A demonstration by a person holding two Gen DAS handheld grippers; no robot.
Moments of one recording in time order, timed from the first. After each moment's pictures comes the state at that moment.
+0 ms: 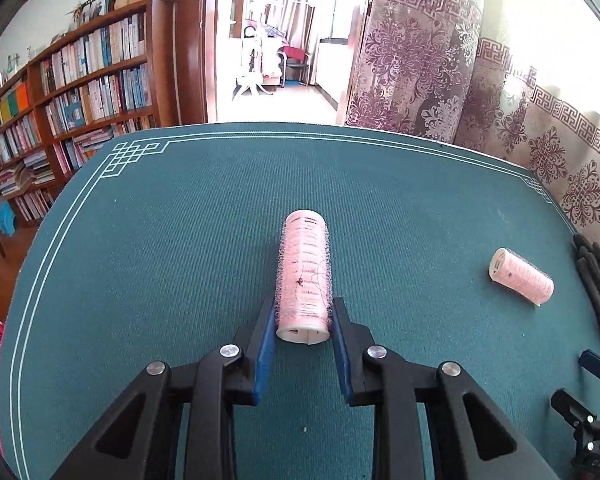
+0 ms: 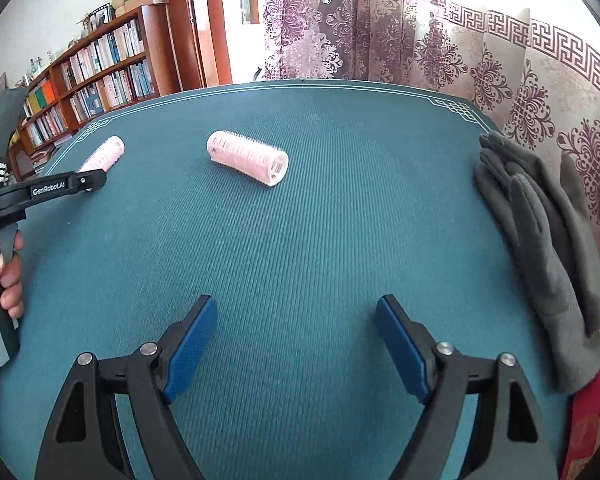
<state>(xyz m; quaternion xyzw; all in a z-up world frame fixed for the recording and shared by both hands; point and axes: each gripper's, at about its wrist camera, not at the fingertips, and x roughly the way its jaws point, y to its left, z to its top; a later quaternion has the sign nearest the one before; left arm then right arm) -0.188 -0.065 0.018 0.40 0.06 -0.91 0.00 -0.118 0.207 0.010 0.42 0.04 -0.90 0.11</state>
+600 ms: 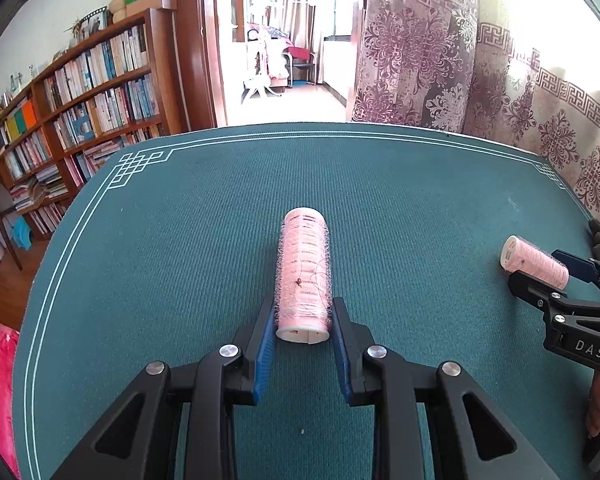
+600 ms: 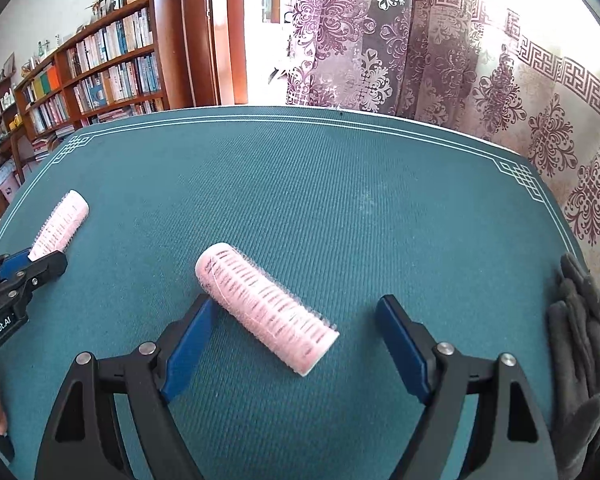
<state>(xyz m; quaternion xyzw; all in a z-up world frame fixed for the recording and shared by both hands) -0.191 -0.052 0.017 0.40 0.02 -0.91 0.03 -0.221 0.157 0.012 0.41 0.07 -0.90 0.13</state>
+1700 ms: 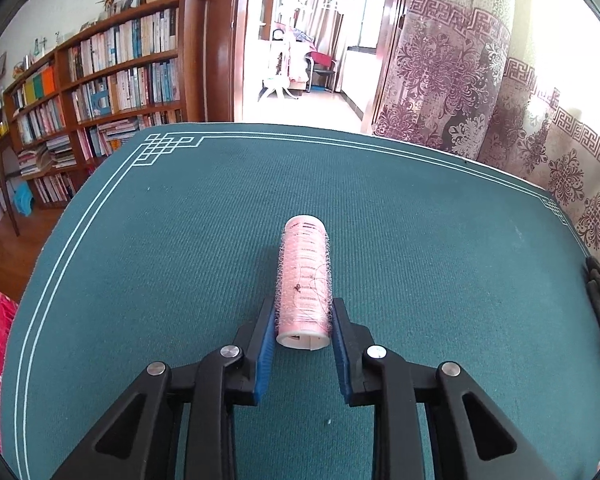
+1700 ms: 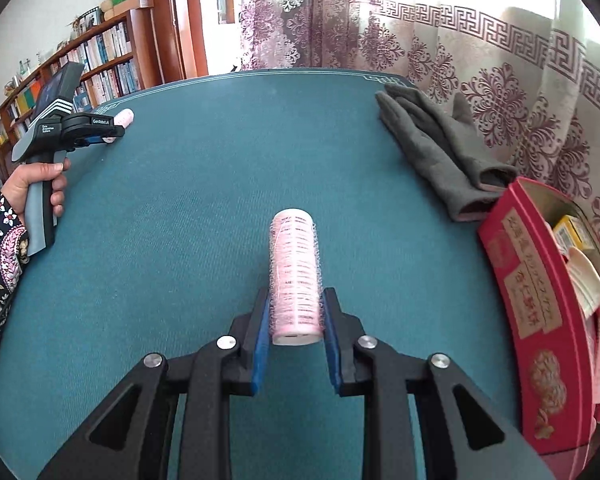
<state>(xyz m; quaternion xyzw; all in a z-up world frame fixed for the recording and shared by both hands) -0.173 -0.079 0.020 0.39 0.08 -0.92 0.05 0.036 0.268 0.024 0.42 0.03 -0.91 0.06</state>
